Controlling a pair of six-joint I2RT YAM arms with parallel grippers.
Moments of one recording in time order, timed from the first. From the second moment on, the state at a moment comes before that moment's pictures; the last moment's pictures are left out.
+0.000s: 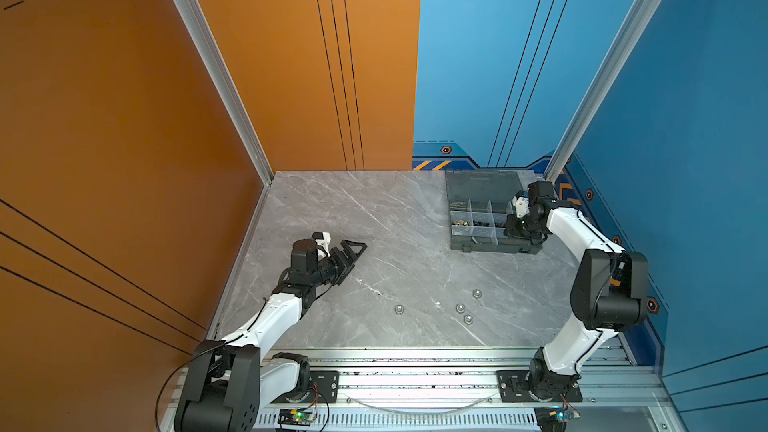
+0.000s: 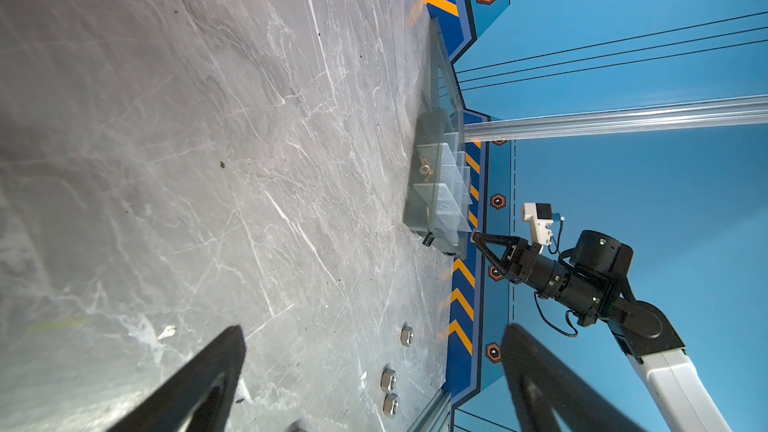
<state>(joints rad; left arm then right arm) -0.12 1.16 0.44 0.20 0.58 -1.05 -0.08 1.76 1.33 -0.73 -0.14 0.07</state>
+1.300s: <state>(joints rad) -0.12 1.16 0.44 0.19 0.58 -1.04 0.43 1.58 1.23 -0.73 -0.28 -0.11</state>
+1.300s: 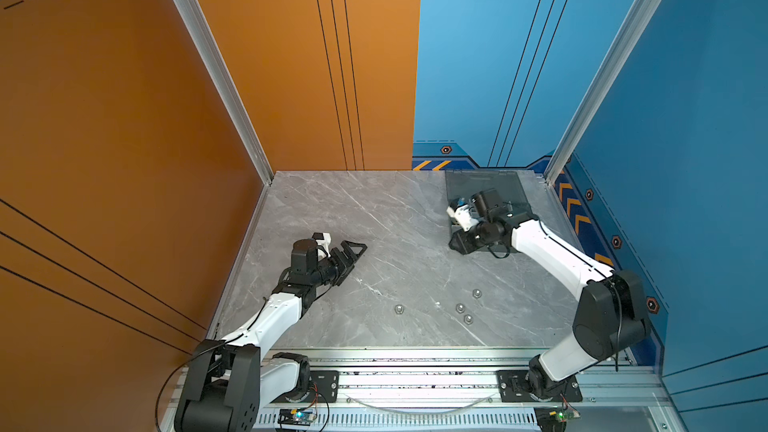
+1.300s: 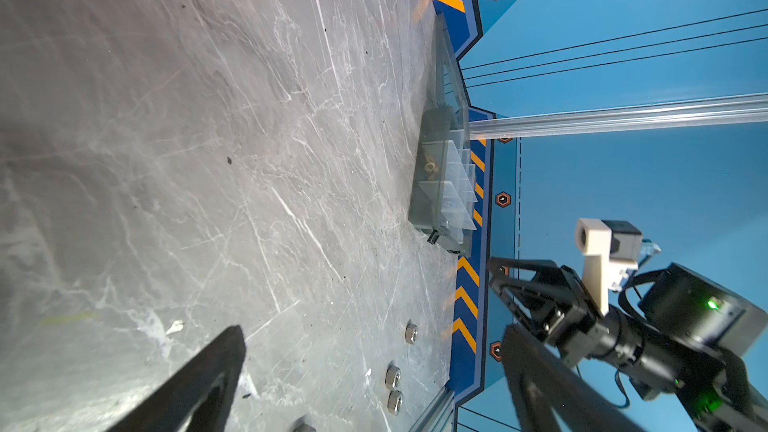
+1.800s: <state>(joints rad) -0.12 1.16 0.44 0.18 0.58 -1.04 0.81 1.66 1.15 -0.64 -0.30 -0.15</state>
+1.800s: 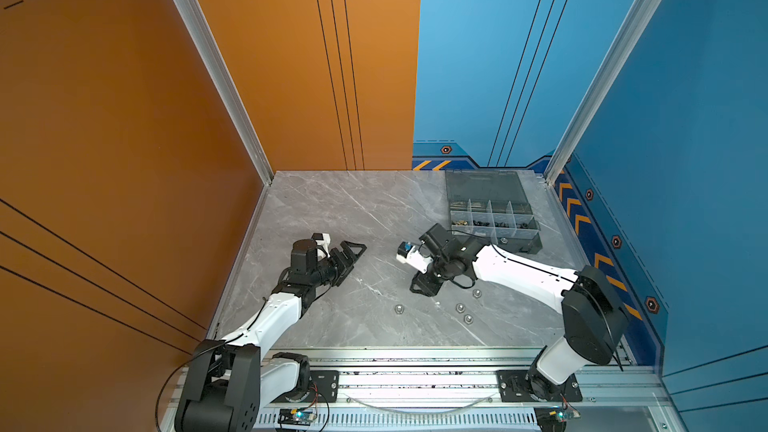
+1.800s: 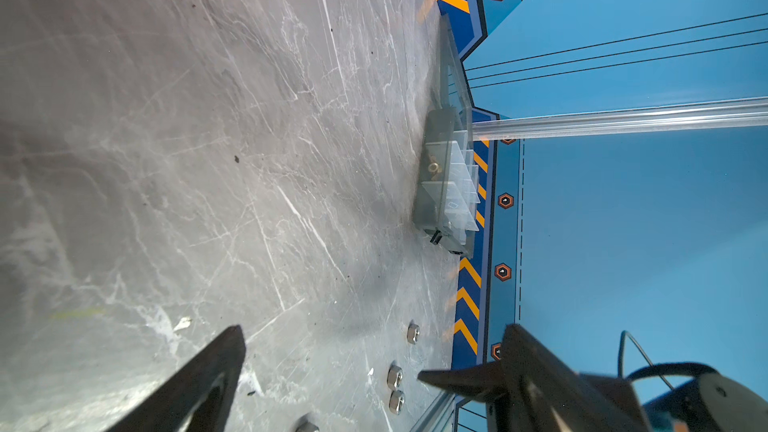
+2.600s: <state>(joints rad) -0.08 1.12 0.44 0.13 0.58 -1.04 0.93 1.87 1.23 -0.63 -0.30 -0.19</state>
